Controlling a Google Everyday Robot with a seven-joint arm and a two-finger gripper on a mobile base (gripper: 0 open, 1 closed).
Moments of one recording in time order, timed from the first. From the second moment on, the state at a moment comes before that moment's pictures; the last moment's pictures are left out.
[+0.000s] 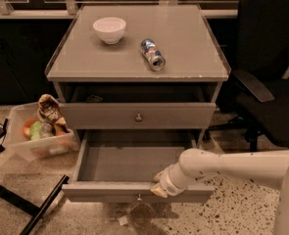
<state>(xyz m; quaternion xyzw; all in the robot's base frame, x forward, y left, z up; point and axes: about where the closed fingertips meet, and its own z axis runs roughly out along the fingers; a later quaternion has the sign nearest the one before) 0.477 -0.060 0.436 -0.52 0.81 0.20 0.17</state>
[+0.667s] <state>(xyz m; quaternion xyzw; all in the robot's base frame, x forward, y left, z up) 0.477 -0.061 0.450 -0.53 0.80 0.20 0.19</state>
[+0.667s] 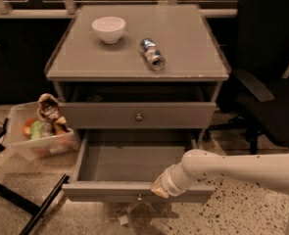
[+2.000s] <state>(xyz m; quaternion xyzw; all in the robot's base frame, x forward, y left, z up) 0.449 -0.025 0.553 -0.60 0.71 0.19 0.31</state>
